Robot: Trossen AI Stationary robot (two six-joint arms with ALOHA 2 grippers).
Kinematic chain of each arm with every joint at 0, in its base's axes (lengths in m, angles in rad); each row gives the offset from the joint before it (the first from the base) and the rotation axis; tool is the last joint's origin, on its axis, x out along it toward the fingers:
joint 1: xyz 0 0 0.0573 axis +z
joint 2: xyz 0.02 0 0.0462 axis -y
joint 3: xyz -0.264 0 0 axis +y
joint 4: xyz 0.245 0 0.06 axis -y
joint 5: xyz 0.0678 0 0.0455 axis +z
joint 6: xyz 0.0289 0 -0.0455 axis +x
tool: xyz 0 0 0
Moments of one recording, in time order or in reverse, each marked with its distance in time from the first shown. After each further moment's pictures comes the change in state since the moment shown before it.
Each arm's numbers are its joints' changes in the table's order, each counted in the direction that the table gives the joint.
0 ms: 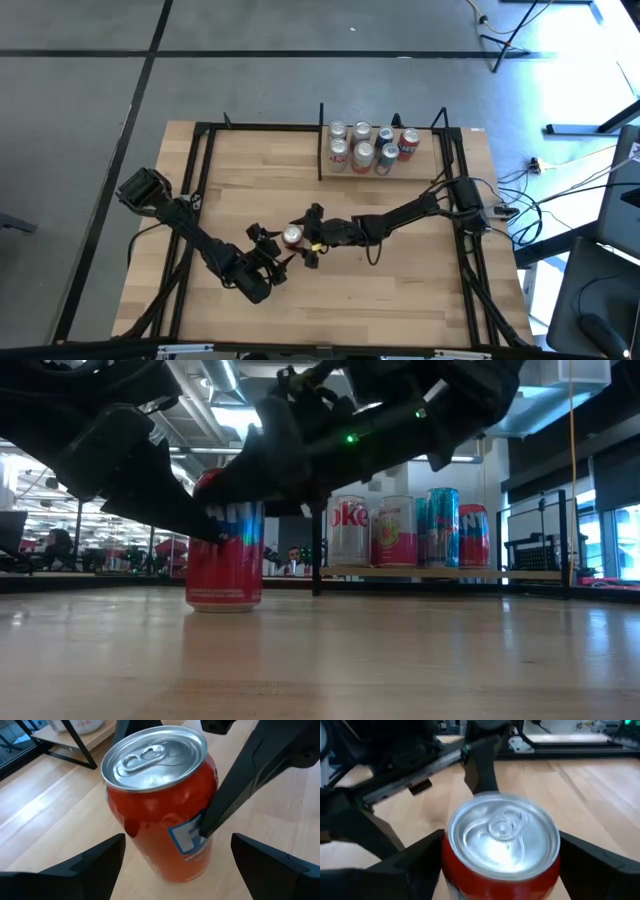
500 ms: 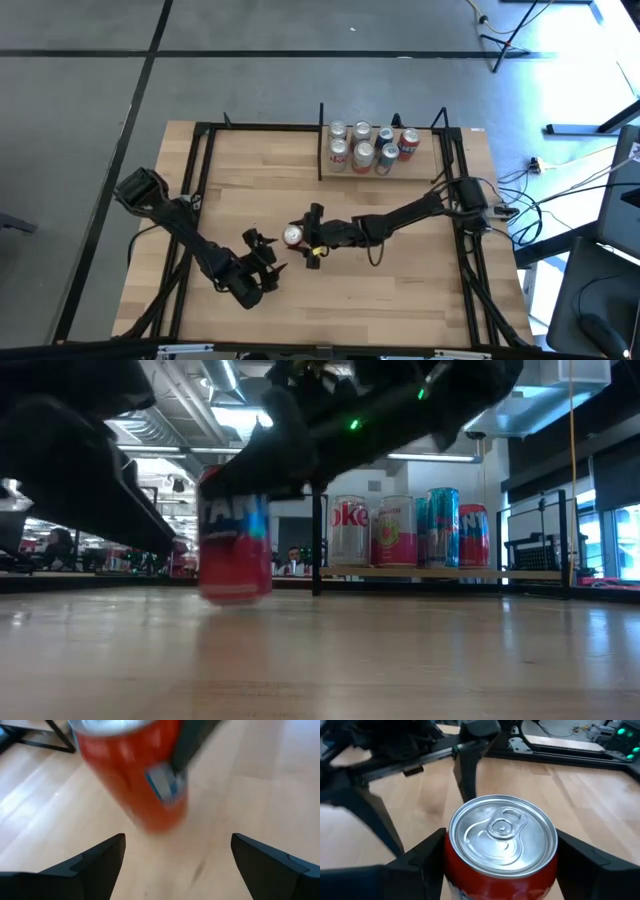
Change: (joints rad) left arm -0.059 0.018 0.000 -0.084 -0.094 -0.001; right arm 0.021 0.039 -0.025 -0.079 -0.026 -0.107
